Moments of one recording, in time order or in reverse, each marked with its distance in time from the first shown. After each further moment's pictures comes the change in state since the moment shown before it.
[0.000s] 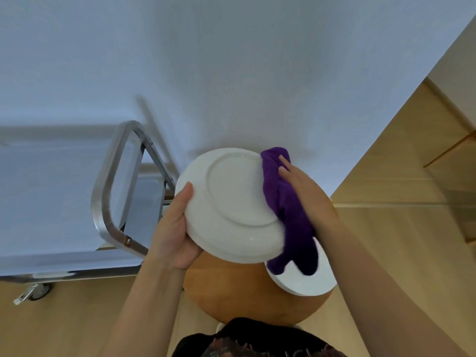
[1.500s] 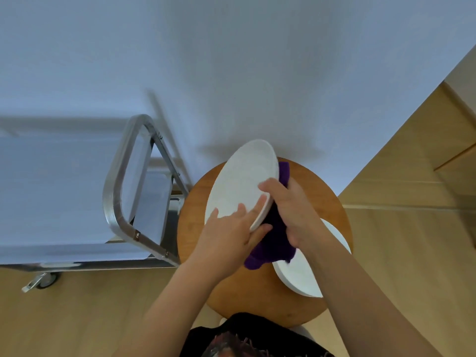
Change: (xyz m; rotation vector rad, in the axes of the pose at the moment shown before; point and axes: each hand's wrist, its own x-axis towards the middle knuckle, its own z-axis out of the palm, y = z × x) left_hand 0.011 -0.034 -0.003 2.007 -0.157 0.385; right_hand -0.013 -0.013 0.049 0.495 -0.067 0.211
